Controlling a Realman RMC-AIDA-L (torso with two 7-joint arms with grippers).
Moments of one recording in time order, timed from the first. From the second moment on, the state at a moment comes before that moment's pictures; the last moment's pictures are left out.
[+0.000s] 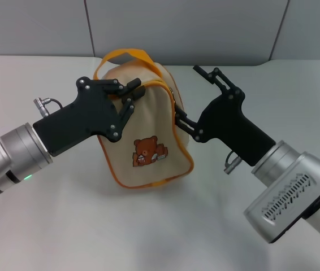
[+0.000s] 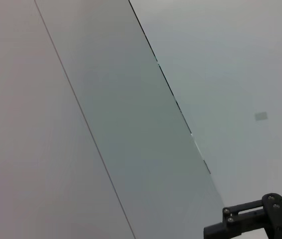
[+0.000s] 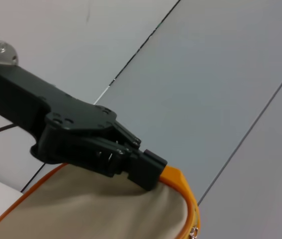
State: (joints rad) left arm -0.60 -2.08 0.62 0.21 1.58 1.54 -0.31; right arm 0.68 2.09 -0.23 0.33 -1.62 -1.36 -0.53
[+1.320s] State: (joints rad) left arm -0.60 -2.08 0.61 0.21 1.58 1.55 -0.31; right arm 0.60 2.09 -0.22 0.33 -1.68 -1.34 -0.53
